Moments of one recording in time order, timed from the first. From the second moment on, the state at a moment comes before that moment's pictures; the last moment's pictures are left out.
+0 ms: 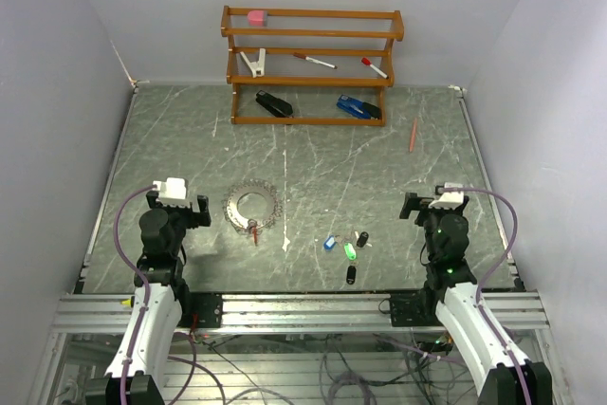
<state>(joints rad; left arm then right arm) 0.05 0.48 0.06 0.21 0.11 0.06 0.11 0.51 0.01 0.38 0.20 -0.02</state>
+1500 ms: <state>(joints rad) -0.50 1.37 0.90 -0.38 0.24 0.52 0.54 1.15 0.96 -0.79 0.06 0.49</state>
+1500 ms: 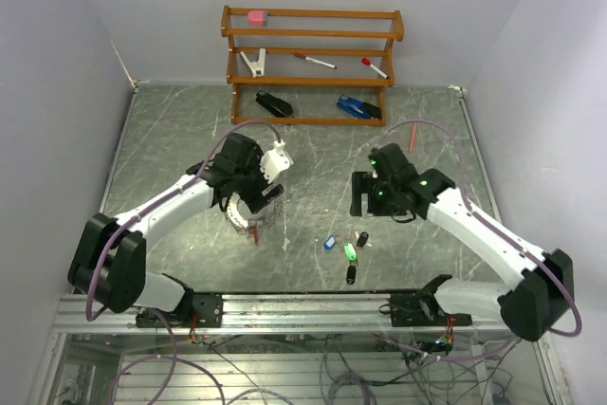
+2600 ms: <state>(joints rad) -0.57 1.52 0.91 -0.27 0.05 0.46 0.85 1.49 1.01 -0.86 0.10 0.66</state>
